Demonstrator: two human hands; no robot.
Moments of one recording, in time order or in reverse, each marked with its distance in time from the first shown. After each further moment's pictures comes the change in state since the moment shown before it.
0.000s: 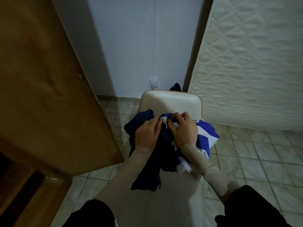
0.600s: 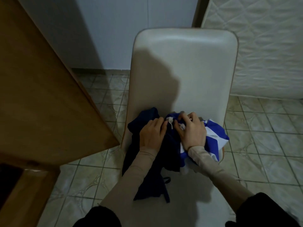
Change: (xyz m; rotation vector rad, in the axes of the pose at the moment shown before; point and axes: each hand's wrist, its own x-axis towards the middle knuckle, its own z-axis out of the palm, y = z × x) left_hand -0.121 -0.088 0.169 0.004 -0.178 0.008; right_hand -0.067 0.114 0.193 -0.118 0.002 0.042
